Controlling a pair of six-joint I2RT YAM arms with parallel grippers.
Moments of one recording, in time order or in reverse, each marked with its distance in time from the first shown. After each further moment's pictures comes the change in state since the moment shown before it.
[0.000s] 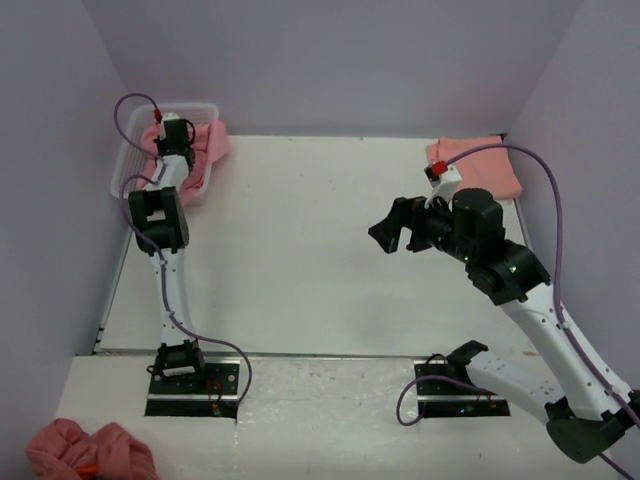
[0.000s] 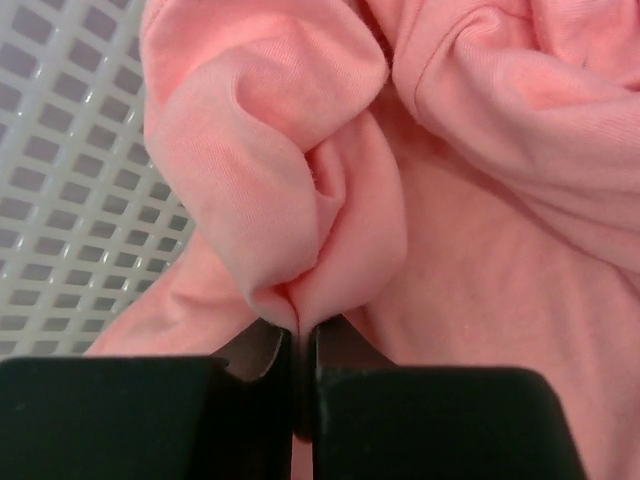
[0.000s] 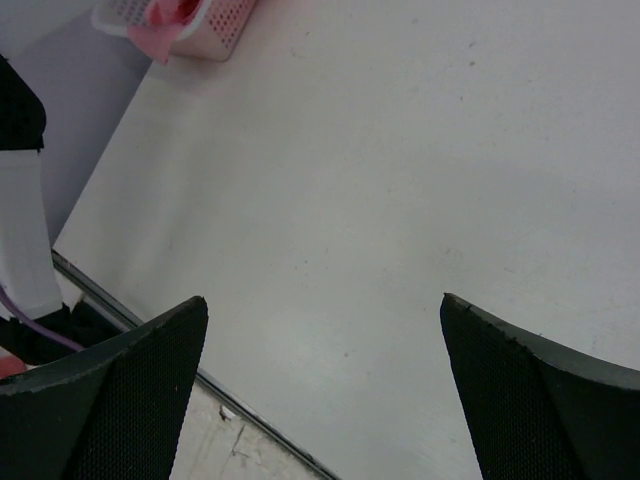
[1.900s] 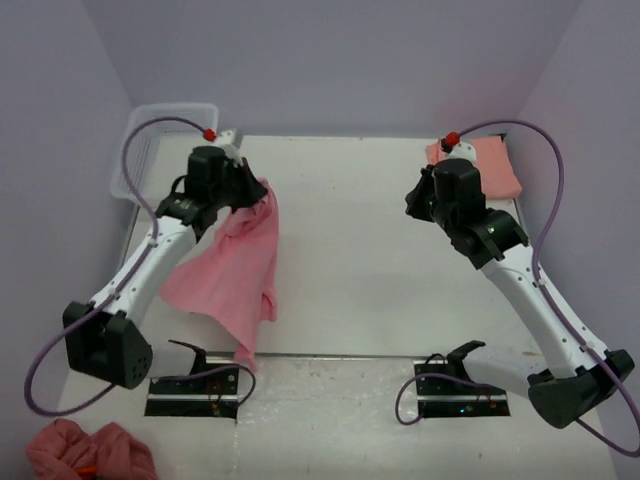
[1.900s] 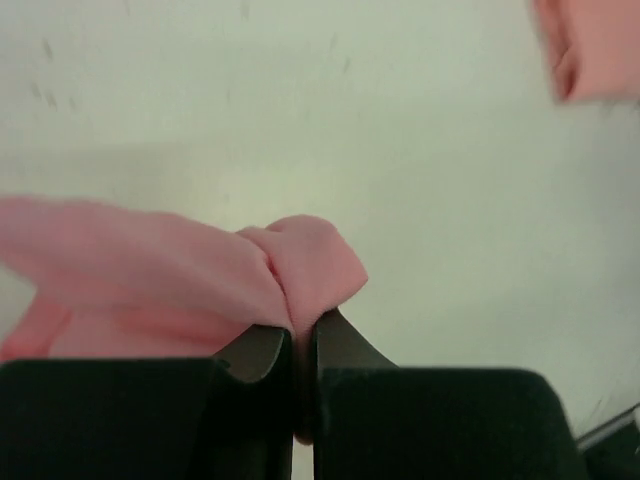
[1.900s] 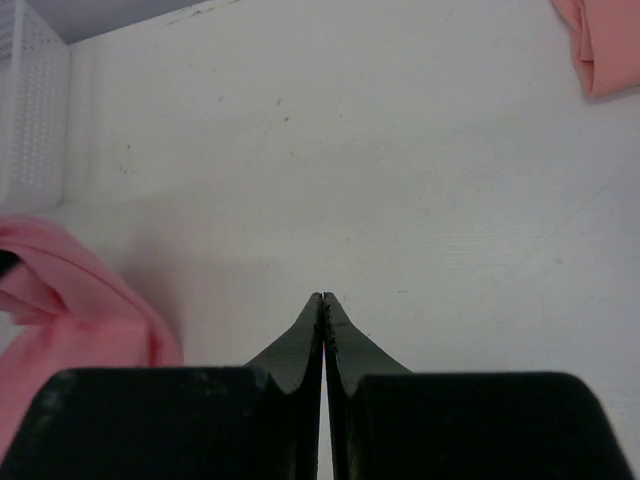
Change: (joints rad) left arm -0.414 -1.329 -1.000 -0.104 0.703 -0.449; right arm -0.064 0.230 0.108 -0.032 0.394 0.161
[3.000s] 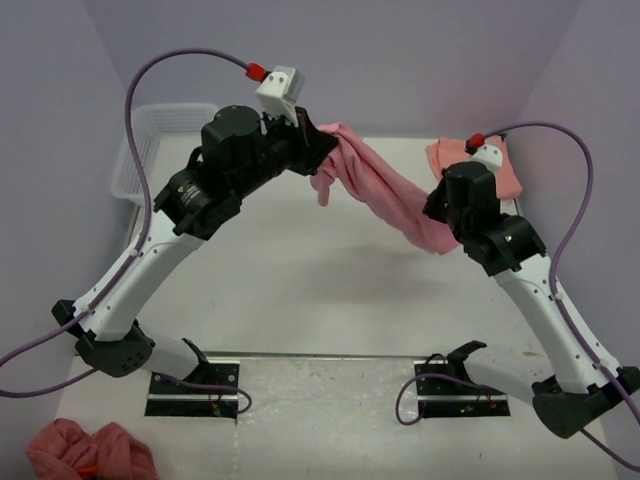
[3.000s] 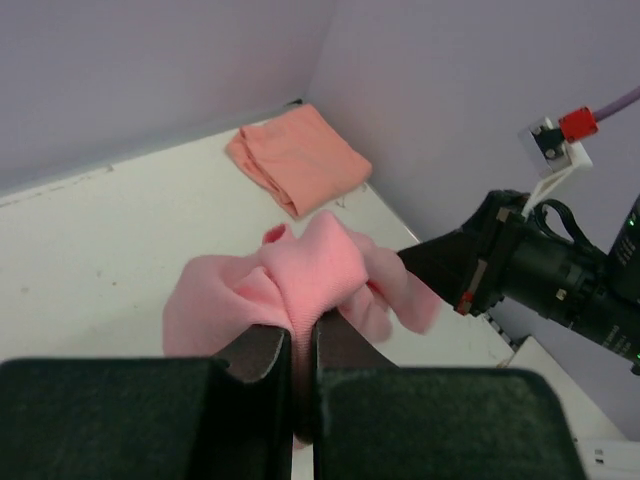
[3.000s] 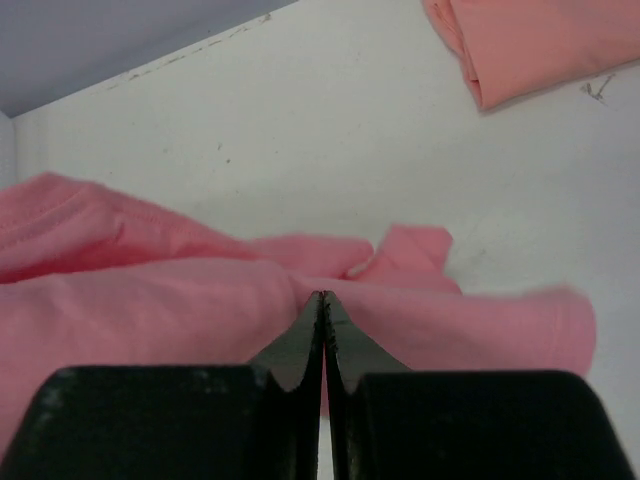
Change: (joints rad) left arm -0.539 0.156 0.636 -0.168 -0.182 0.071; right arm 0.002 -0.057 0.050 -0.114 0.177 0.039
